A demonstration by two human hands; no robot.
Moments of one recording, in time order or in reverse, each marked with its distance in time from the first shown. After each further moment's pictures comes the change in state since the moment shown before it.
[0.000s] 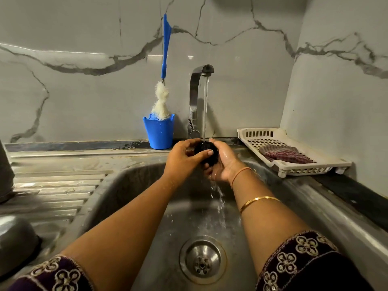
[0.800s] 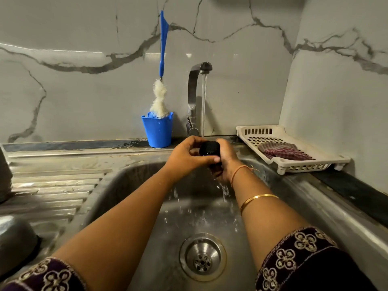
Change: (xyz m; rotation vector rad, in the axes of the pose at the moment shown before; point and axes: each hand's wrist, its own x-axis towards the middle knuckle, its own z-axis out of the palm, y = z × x) left_hand -0.001 0.013 -0.006 -0.129 -0.250 -0.039; right_hand 0.007 0.001 -0.006 -0.177 0.128 -0.114
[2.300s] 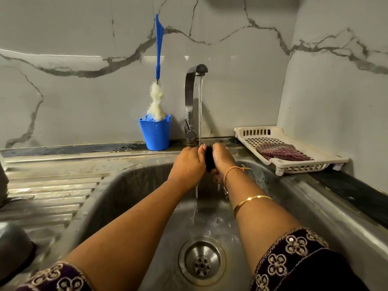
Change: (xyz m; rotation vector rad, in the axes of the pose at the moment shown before) left_hand 0.000 0.002 0.025 0.587 0.172 -0.001; right_hand 0.009 0.000 0.006 -0.164 0.250 -0.052
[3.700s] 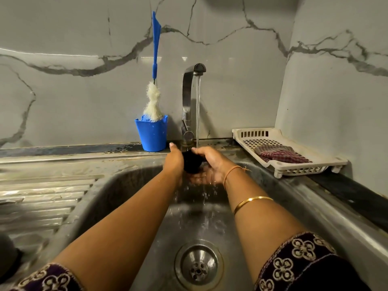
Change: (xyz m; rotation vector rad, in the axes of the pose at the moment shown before) left_hand 0.027 -0.011 -0.001 -0.909 0.038 -0.831; right_hand -0.003 0.001 0.003 0.119 -0.384 0.097
